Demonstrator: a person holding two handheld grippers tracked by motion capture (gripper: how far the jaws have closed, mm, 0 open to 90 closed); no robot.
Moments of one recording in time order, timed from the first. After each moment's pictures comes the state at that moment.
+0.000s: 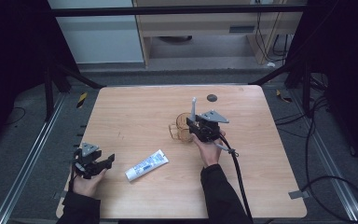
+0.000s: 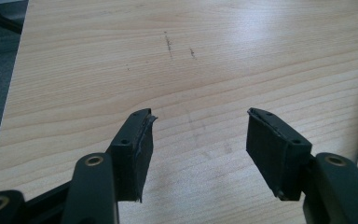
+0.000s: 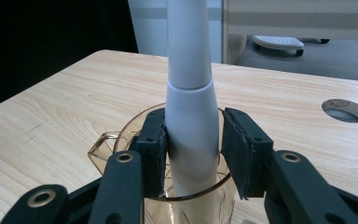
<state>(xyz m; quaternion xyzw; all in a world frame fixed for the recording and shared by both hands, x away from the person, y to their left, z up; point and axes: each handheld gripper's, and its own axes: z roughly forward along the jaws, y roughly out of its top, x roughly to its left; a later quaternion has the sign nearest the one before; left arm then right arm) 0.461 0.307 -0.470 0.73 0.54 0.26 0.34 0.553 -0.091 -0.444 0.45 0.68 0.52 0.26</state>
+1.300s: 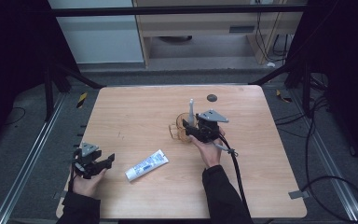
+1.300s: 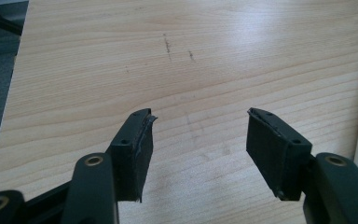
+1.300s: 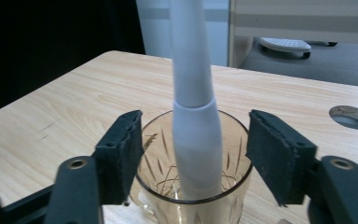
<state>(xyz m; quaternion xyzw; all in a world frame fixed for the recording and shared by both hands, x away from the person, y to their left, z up) 0.460 0.307 -0.468 0.73 0.53 0.26 0.34 0.548 -0.088 -0.435 0.44 0.69 0.52 0.25</state>
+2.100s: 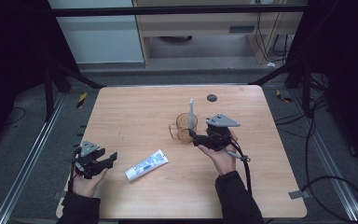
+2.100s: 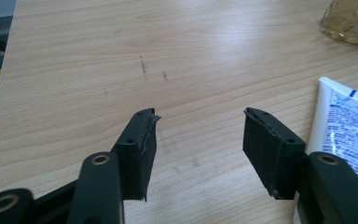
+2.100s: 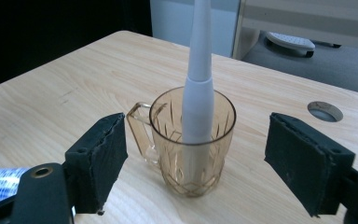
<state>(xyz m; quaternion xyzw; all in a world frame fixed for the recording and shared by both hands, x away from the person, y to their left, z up) 0.454 0.296 -0.450 0.74 0.51 0.25 0.37 0.507 -0.114 -0.405 0.40 0.73 0.49 0.25</state>
